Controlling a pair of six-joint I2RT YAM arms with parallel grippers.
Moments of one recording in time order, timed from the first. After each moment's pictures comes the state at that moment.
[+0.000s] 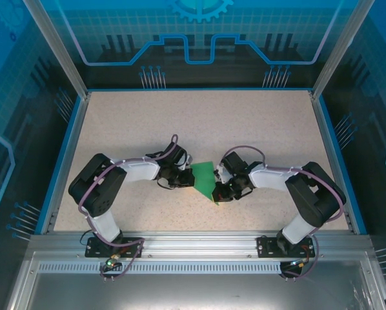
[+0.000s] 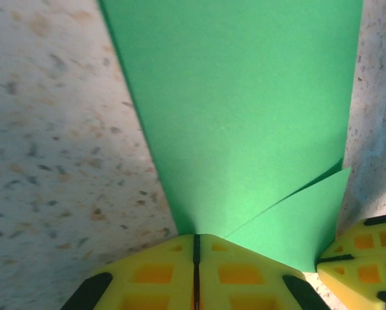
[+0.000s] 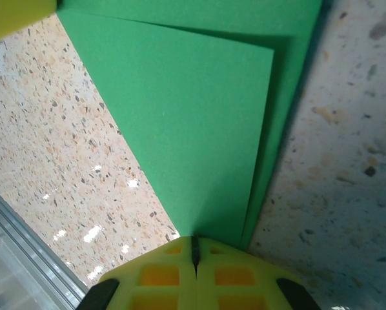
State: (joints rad) left arm -0.56 1.74 0.86 -0.26 0.41 -0.60; right arm 0.62 1.61 0.71 -0.40 -0.52 0.47
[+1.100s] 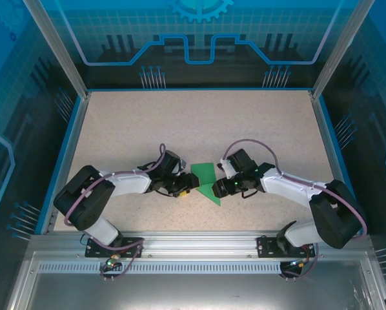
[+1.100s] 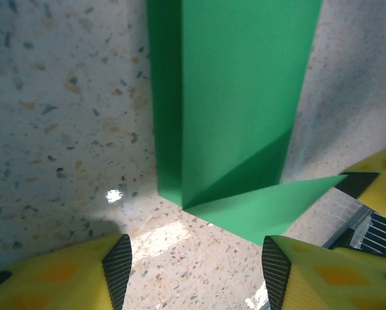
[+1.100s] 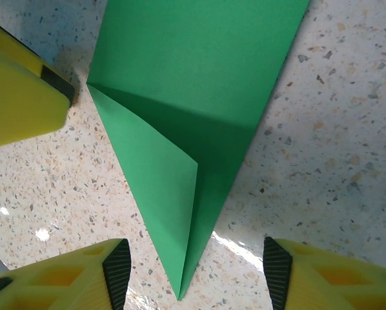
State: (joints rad) left arm -0.61 1.60 0.66 -0.02 0.49 -0.98; right arm 0.62 1.38 0.70 -0.43 -0.29 0.27
